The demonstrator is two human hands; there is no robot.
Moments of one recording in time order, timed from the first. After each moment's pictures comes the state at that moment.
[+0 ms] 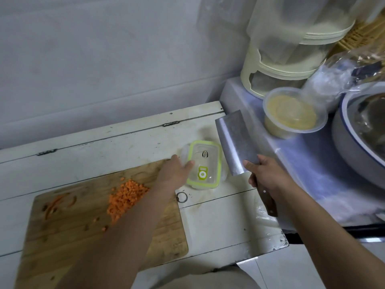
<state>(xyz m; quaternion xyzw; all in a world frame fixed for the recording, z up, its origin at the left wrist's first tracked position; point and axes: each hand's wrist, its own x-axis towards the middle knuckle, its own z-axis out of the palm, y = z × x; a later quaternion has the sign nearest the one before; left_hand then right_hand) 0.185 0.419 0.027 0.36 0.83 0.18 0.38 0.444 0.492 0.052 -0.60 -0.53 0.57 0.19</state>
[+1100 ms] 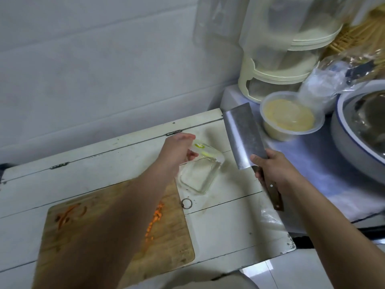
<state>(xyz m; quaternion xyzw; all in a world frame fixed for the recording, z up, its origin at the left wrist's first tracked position) 0.189 0.457 0.107 0.24 0.69 0.48 0.49 0.452 0.502 0.070 -0.59 -0.50 0.58 0.25</state>
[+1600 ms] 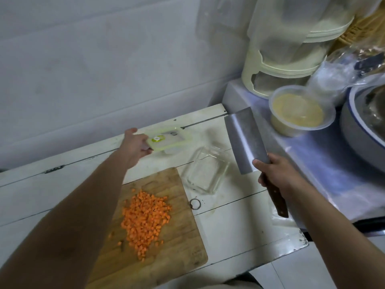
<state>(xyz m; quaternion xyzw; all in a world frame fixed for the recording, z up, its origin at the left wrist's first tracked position) 0.030 0.471 0.058 0.17 0.76 0.45 0.44 0.424 0.481 0.071 -0.63 -0.50 0.55 0.23</state>
